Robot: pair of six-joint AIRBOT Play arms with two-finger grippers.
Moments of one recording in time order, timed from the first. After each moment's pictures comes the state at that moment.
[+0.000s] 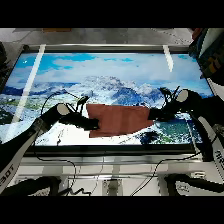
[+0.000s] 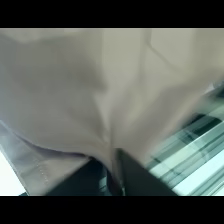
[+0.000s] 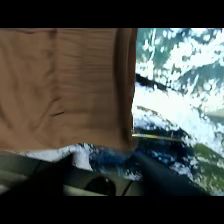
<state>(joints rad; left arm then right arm) -0.34 -1.34 0.89 0.86 -0.99 -1.34 0.01 -1.37 1.06 -1.24 1.25 1.48</state>
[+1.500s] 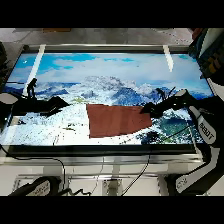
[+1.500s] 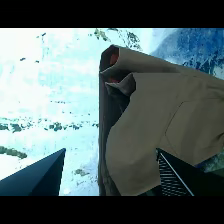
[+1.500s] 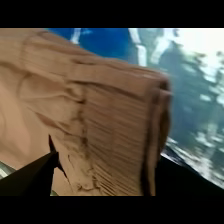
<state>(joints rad) 0.21 -1.20 1.00 0.84 -1.14 -1.33 -0.11 -1.80 1.26 -0.82 1.28 1.18</state>
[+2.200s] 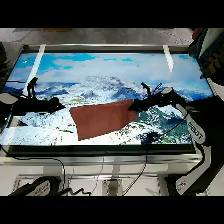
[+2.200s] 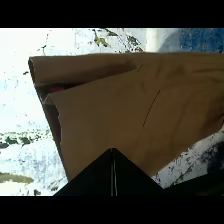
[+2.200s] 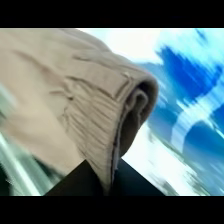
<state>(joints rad) 0.21 -1.19 1.00 0.84 -1.12 -1.22 0.03 -1.82 1.36 -0.53 1.23 1.02</state>
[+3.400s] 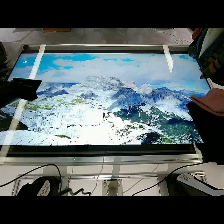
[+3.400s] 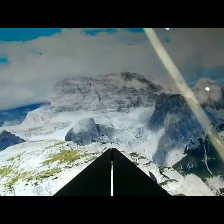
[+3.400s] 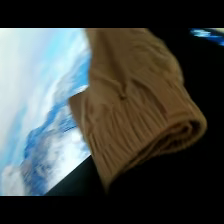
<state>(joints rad) 0.21 -0.77 1.10 0.84 -0.98 -0.95 -1.05 -1.22 1.42 -1.15 1.17 1.73</state>
